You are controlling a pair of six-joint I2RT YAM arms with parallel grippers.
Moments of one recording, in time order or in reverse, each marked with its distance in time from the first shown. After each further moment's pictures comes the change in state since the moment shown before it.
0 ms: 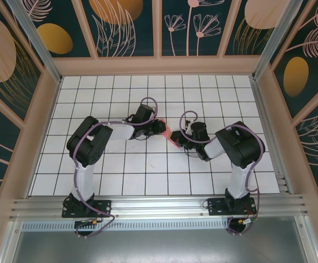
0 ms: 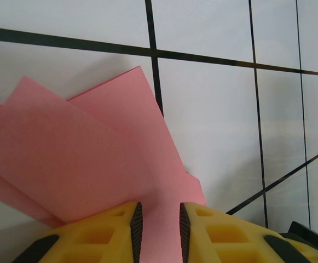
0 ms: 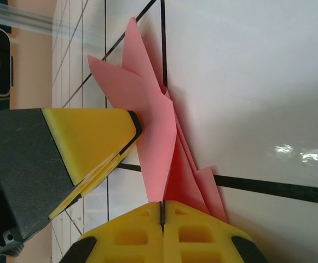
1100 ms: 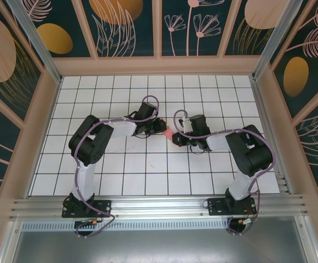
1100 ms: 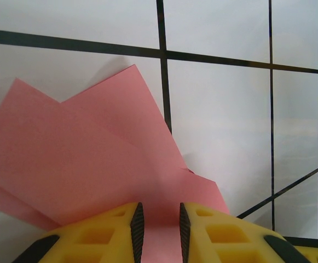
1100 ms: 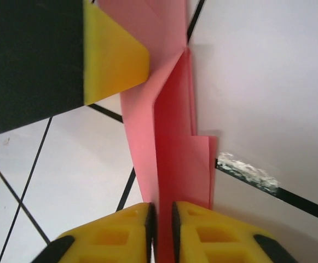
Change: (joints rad) left arm -0.004 0.026 0.083 -0.124 -0.017 0.000; right arm -0.027 -0.130 0.138 -0.545 -0.020 -0.666
